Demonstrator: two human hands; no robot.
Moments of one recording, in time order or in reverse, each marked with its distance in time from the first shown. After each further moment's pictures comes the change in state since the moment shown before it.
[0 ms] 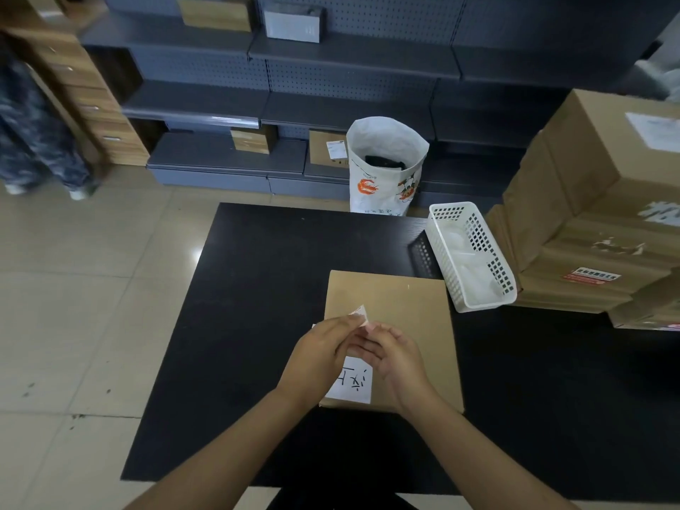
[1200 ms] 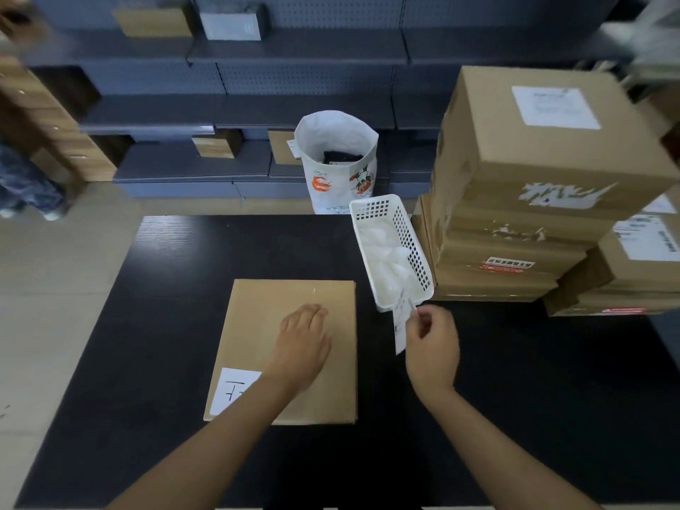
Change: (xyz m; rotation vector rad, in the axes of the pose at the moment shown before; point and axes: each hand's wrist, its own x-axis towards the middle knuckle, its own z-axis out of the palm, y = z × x) left_hand 0.078 0.067 0.141 0.591 -0.069 0.017; right_hand 0.060 -0.076 -0.219 -0.863 0.563 -0.597
